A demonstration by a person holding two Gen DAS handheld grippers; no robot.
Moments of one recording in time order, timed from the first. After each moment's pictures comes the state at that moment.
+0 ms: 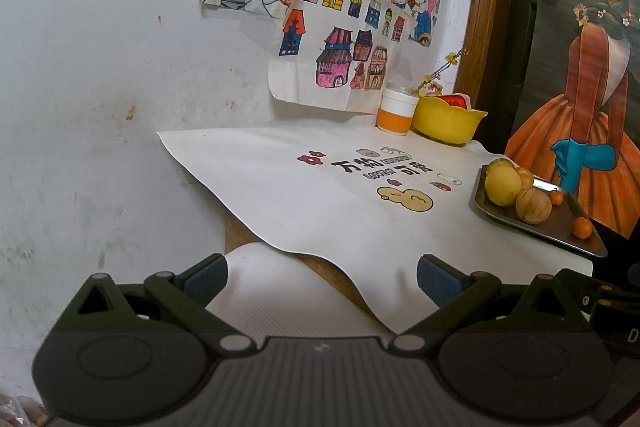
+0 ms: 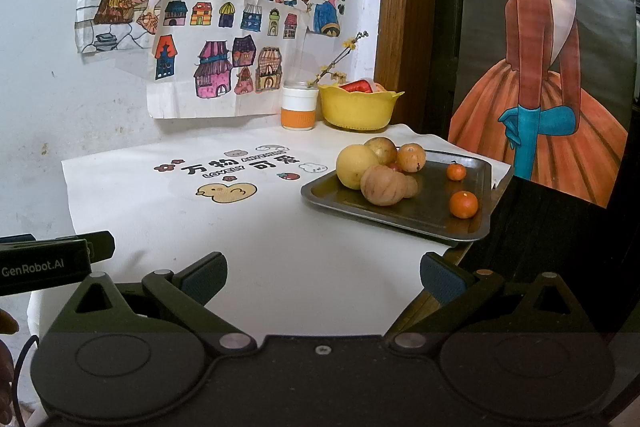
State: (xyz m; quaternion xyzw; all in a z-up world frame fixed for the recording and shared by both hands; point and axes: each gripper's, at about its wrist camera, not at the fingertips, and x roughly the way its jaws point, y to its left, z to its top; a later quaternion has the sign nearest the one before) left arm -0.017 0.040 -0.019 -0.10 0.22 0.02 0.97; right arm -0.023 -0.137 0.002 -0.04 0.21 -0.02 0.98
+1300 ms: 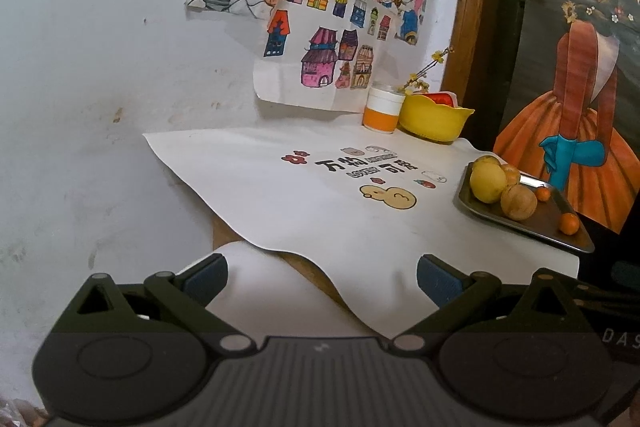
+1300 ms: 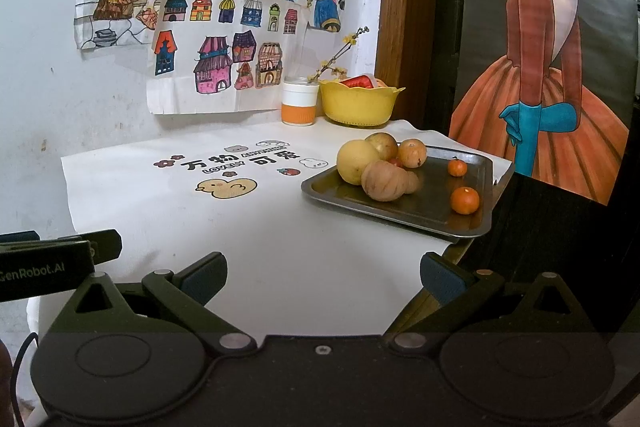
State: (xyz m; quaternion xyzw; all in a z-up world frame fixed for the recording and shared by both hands) left arm -0.023 0.030 -0.016 -0.09 0.22 0.00 0.97; right arm -0.022 -0.136 0.002 -0.04 0.21 -0.02 0.98
